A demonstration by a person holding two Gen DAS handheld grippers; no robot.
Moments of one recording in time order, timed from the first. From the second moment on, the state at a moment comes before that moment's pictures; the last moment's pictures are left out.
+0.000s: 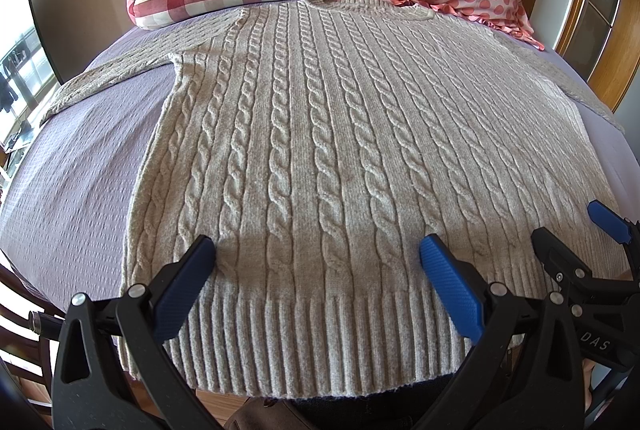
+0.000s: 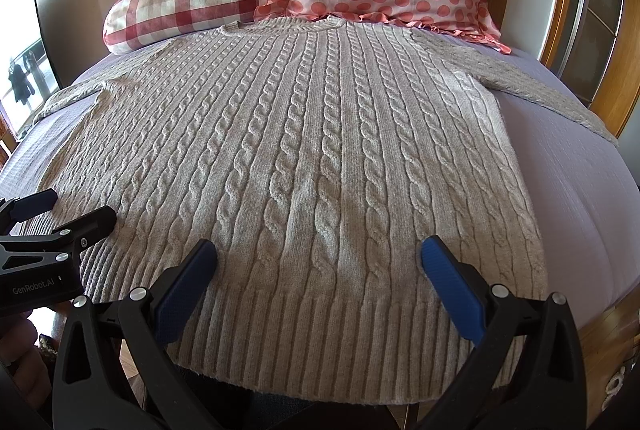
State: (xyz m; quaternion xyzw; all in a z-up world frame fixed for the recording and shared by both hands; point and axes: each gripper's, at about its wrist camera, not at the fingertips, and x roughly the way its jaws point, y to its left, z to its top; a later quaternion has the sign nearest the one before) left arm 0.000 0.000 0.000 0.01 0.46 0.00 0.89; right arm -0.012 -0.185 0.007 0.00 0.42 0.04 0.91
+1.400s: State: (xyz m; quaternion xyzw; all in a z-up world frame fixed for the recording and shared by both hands) left arm 0.032 0.043 0.038 -0.02 0.36 -0.02 0.93; right arm 0.136 -0.557 0.058 0.25 0.37 -0.26 0.86
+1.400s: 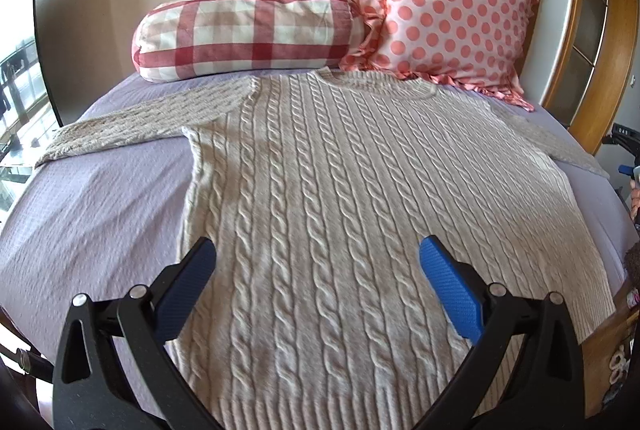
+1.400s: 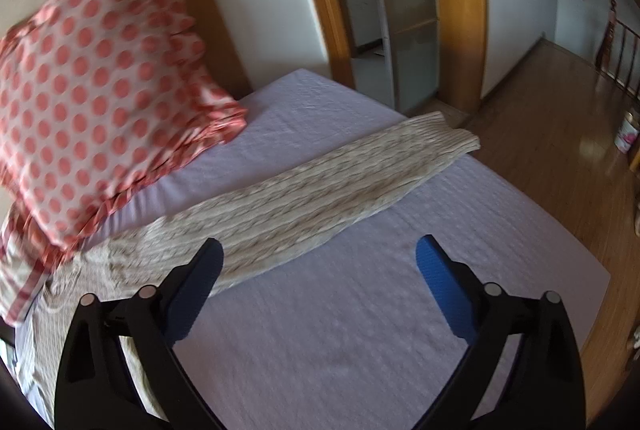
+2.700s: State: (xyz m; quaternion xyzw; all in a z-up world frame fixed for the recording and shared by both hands) left arm 0.080 0.317 0.048 -0.31 0.30 0.10 0.90; right arm 0.220 -0.087 0.079 0.13 0.44 0.30 0.84
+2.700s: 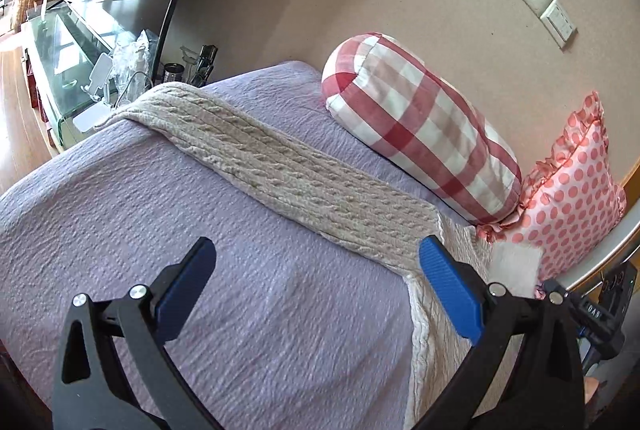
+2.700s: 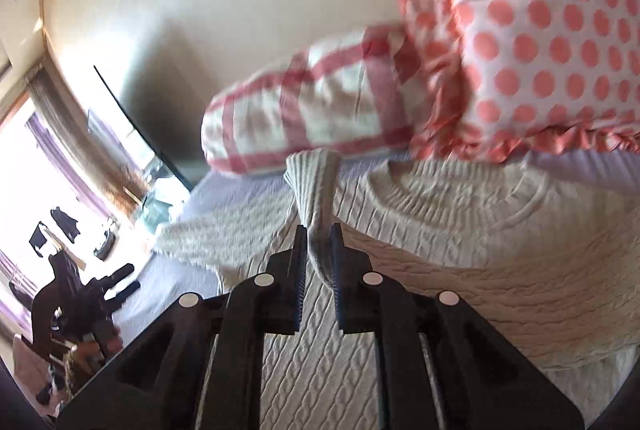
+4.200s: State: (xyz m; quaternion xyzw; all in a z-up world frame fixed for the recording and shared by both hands) left arm 0.181 -0.085 0.059 0.19 0.31 -0.19 0.91; right arm 0.176 -0.302 0.081 0.28 0.38 0.11 0.88
